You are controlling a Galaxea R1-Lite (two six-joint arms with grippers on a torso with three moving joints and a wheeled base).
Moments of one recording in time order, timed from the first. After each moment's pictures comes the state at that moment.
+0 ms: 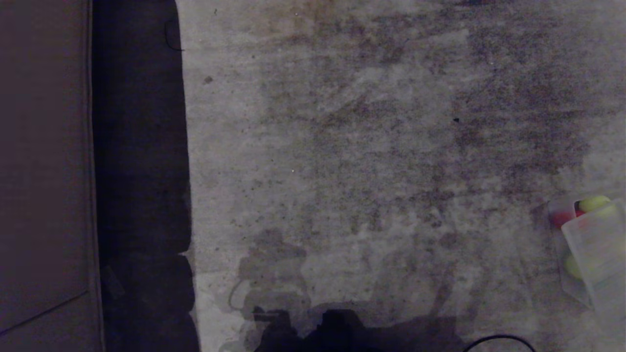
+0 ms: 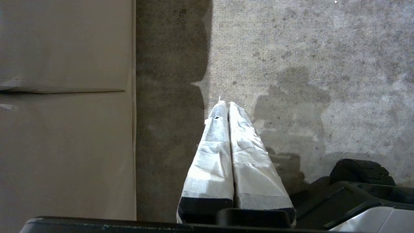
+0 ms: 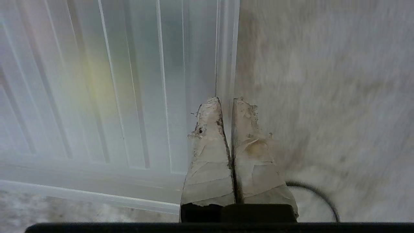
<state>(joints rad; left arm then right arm) 0.00 0.00 0.00 0.00 0.05 -0.05 -1.18 2.62 -0.71 -1.26 0.80 0.54</state>
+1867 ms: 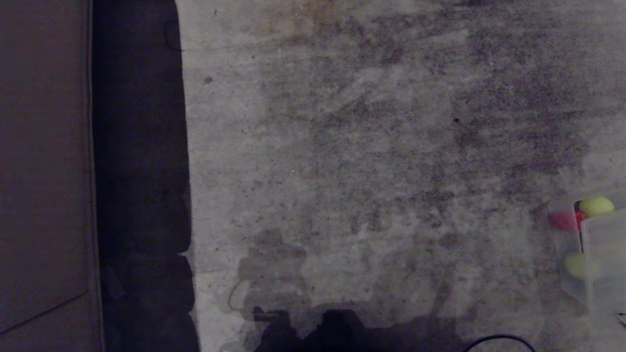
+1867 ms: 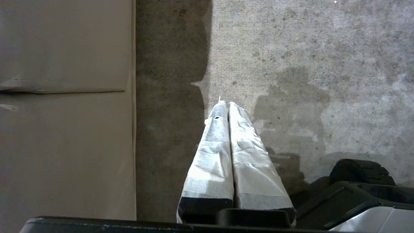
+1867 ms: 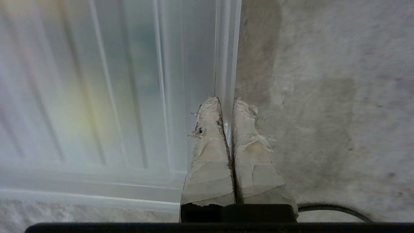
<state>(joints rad) 0.00 0.00 0.00 0.00 0.05 -0.05 -1.13 2.80 -0.77 -1.52 0.80 0.83</state>
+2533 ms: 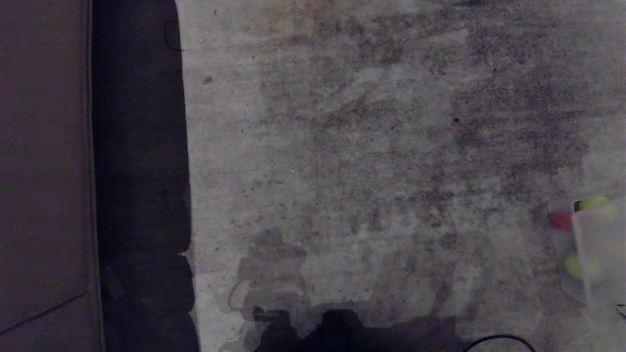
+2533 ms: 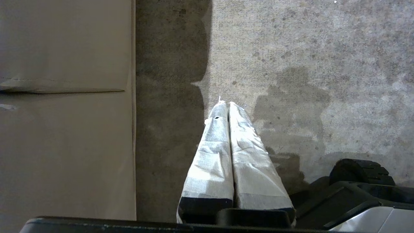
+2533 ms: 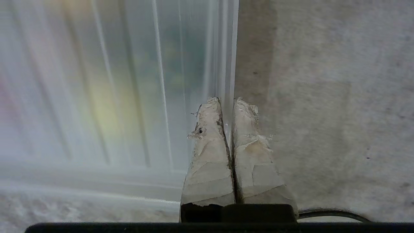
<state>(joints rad) 0.00 0.00 0.00 0.00 0.05 -0.05 -1.11 2.75 -0.77 -1.52 0.79 0.82</state>
